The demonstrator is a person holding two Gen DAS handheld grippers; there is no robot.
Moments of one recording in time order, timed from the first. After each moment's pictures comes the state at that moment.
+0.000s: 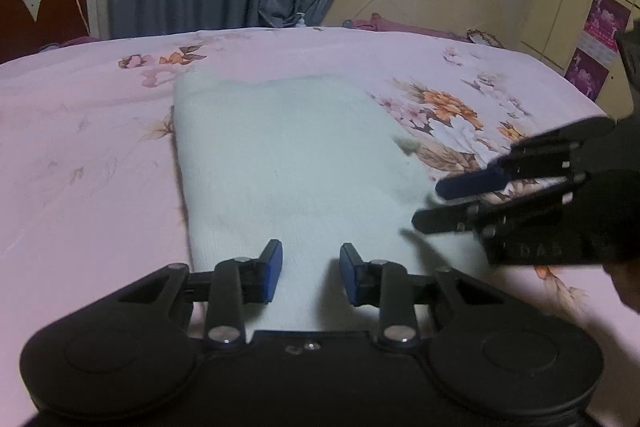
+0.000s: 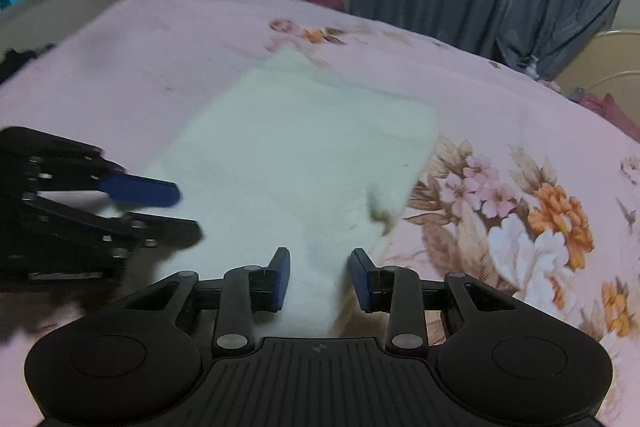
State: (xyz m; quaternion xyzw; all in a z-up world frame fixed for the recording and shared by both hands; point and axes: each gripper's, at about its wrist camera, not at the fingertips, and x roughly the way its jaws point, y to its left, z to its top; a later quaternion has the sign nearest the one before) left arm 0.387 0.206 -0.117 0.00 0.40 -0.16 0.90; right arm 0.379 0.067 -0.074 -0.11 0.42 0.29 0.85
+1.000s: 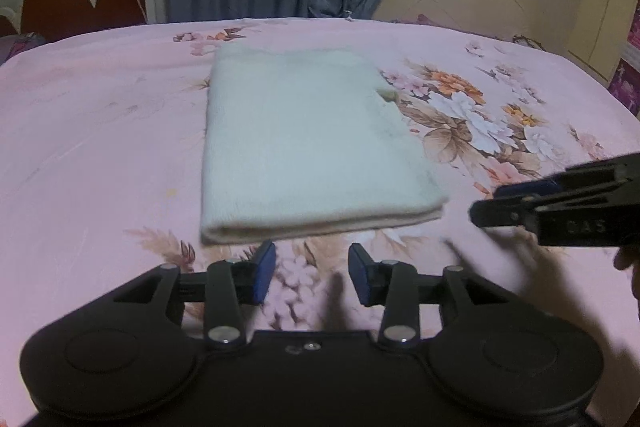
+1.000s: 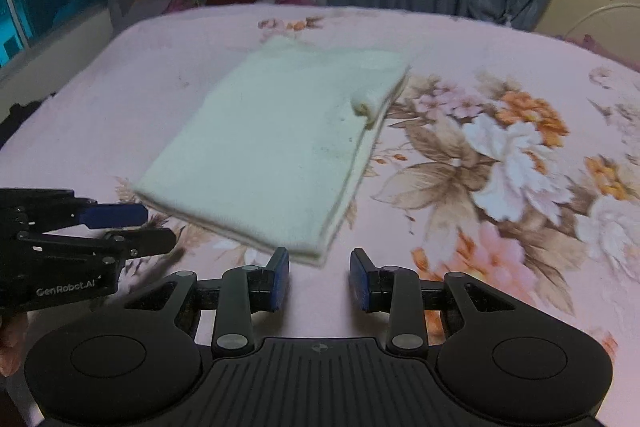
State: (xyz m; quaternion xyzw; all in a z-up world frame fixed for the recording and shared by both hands) left arm 0.291 0.170 -0.107 -0.01 0.40 -0.06 0.92; right arm 0.296 0.007 -0.068 -0.01 0.43 0.26 0.87
